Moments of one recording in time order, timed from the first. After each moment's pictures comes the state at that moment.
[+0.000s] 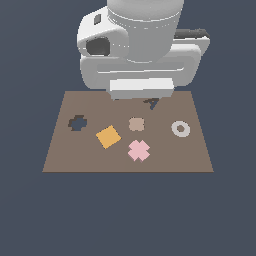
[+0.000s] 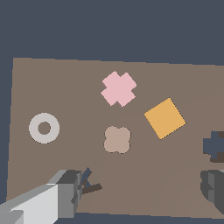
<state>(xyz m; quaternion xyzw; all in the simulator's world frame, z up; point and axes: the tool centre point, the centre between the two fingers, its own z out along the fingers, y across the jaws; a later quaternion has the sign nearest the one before) 0.003 0.020 0.173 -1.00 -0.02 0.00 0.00</state>
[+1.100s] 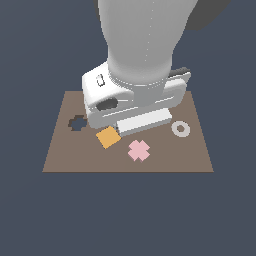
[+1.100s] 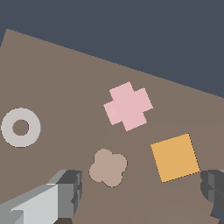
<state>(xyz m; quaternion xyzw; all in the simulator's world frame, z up) 0.039 0.016 0.123 -0.99 -0.16 0.00 0.00</state>
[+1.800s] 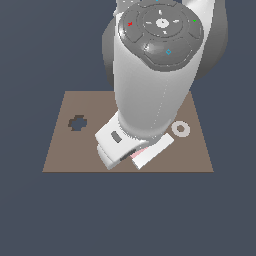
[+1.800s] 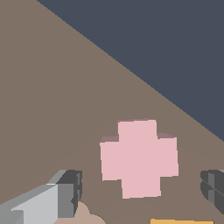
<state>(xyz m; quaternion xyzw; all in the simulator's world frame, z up) 0.083 0.027 0.060 -0.95 -0.32 0.00 0.00</state>
